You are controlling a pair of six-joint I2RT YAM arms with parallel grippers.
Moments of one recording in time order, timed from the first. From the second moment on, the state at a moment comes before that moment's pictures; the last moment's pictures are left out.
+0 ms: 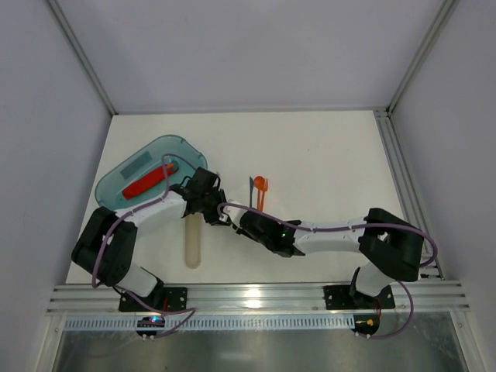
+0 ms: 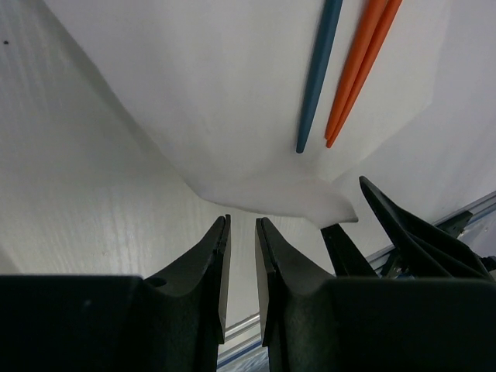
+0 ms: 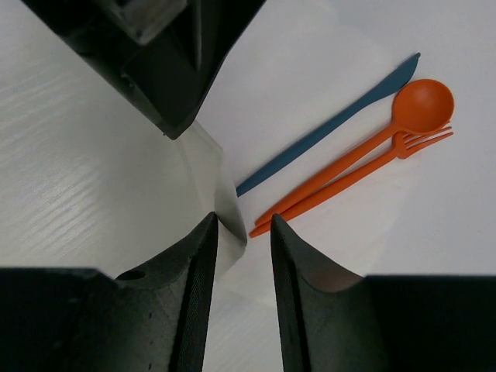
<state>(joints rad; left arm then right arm) -0.54 1.49 0.83 -0.38 0.29 -0.77 1.14 1.59 0.79 0.08 0.42 -0.18</state>
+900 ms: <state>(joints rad) -0.56 1.61 0.90 -0.35 0.28 -0.79 1.00 1.50 0.64 0.20 0.19 0.00</state>
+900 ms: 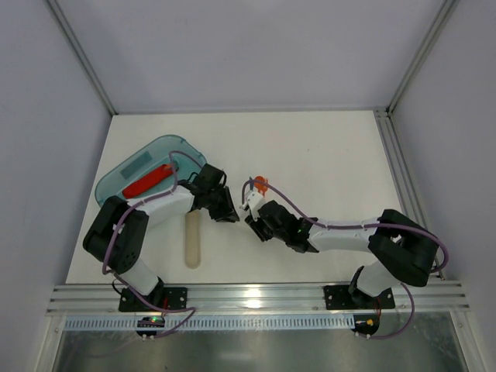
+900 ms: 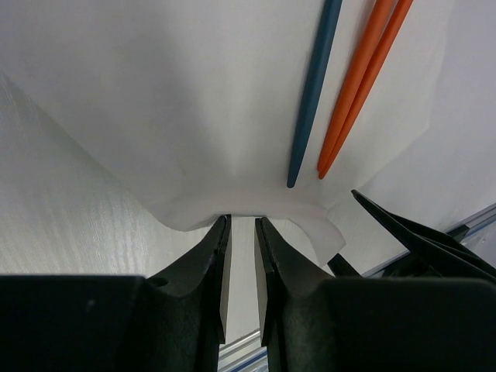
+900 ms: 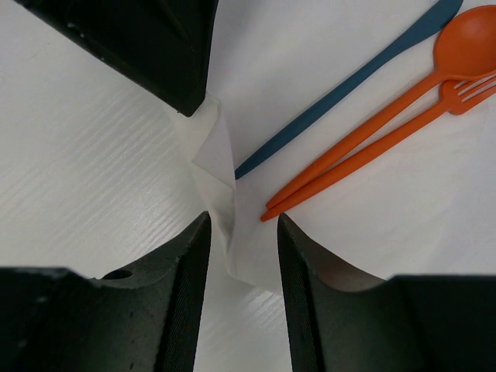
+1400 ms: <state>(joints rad) -0.56 1.62 0.91 -0.35 0.27 -0.79 0.96 1.53 0.65 0.22 0.13 0.01</state>
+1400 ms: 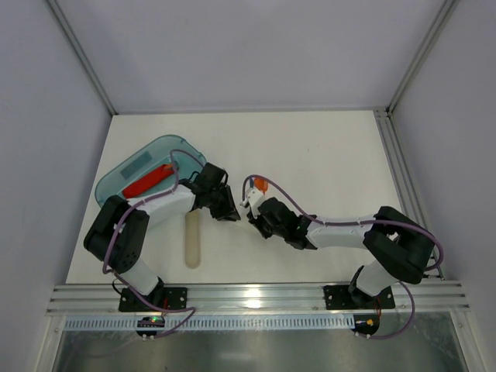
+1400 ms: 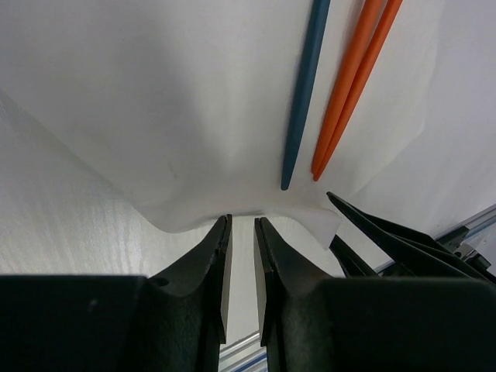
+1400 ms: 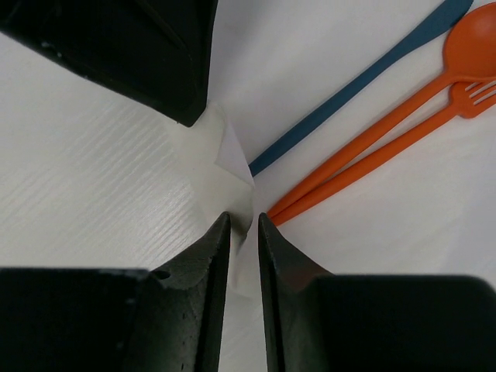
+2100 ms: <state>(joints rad) -0.61 1.69 0.98 -0.30 0.29 -0.79 0.95 1.49 0.65 0.21 0.15 0.12</state>
